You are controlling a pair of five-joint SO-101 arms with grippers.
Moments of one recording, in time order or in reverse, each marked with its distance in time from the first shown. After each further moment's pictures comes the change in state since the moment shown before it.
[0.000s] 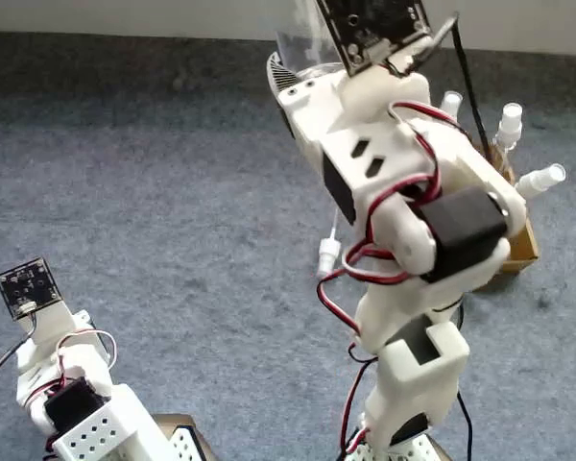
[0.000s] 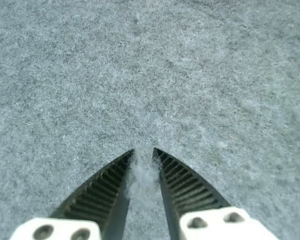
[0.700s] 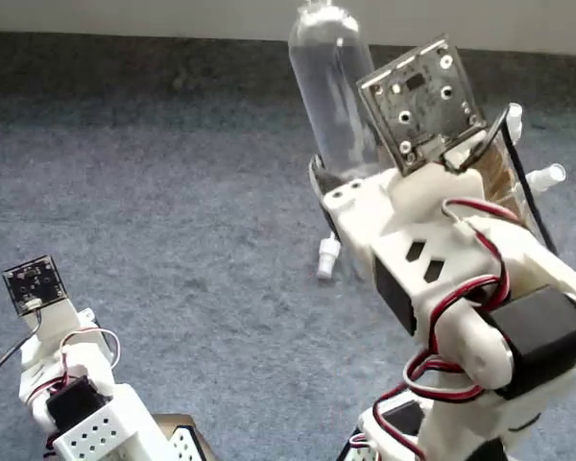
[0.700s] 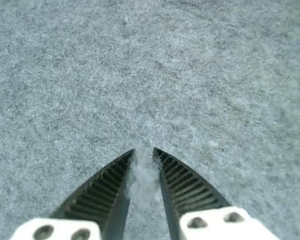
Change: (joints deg) left arm 1.9 0.0 0.0 0.0 0.0; right arm 0.0 -40.4 55.2 0.0 0.0
